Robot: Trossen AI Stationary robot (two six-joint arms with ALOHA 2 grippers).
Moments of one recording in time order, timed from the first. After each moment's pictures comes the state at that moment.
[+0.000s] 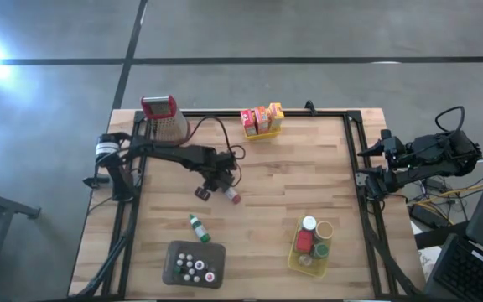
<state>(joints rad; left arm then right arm) 0.16 1.75 1.06 -0.58 0.06 0.72 0.24 0.27 0.95 -1.24 0.29 0.36</state>
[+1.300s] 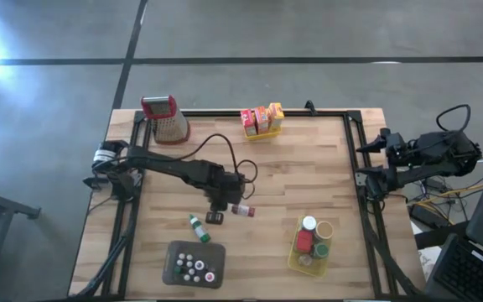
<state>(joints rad) -0.07 1.75 1.28 -0.79 0.17 0.04 0.24 0.27 0.95 -1.13 0.29 0.39</state>
